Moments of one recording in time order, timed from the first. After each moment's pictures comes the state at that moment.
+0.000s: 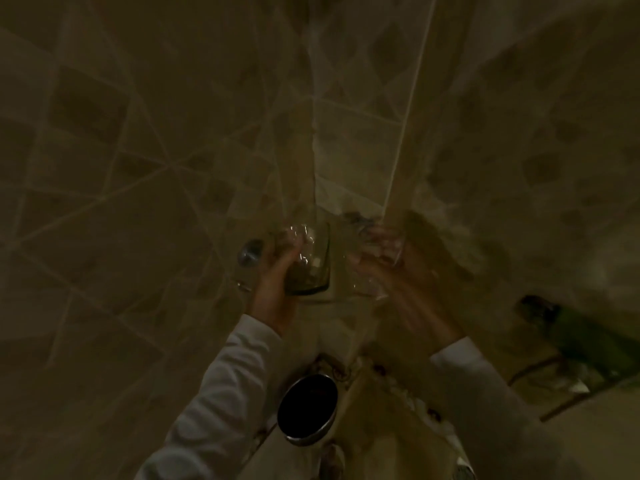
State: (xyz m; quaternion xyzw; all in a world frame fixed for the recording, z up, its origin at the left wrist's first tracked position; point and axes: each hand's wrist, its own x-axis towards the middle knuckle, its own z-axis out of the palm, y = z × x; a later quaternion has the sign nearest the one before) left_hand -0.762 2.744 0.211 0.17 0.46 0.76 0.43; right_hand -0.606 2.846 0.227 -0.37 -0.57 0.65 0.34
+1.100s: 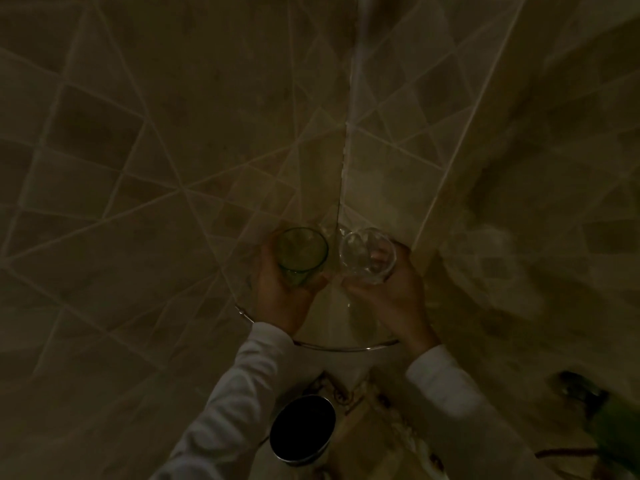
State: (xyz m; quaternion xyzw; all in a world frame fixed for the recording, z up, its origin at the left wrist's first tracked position) left_hand -0.797 2.784 0.188 0.29 0.76 0.58 0.03; right_hand -0.668 2.909 0.184 -0.36 -0.72 0.47 0.36
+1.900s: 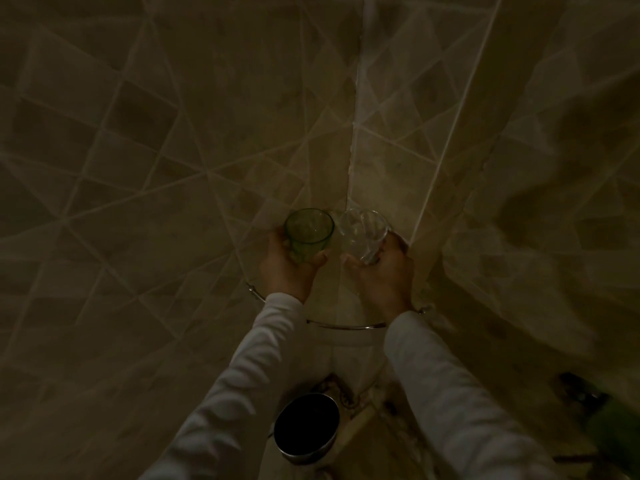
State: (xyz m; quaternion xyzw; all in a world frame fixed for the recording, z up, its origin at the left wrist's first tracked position) left_hand -0.791 2.793 0.189 0.19 0.79 0.59 0.03; right_hand -0.684 2.914 0.177 -0.39 -0.75 0.40 0.35
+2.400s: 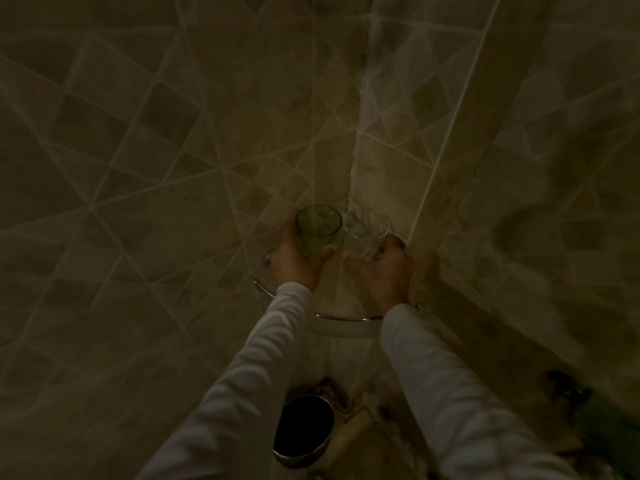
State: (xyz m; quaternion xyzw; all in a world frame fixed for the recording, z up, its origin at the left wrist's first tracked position) left_hand -0.785 2.800 0.198 0.21 0.80 0.56 0.02; right_hand -0.681 2.902 0.190 -0.43 -0.74 0.39 0.34
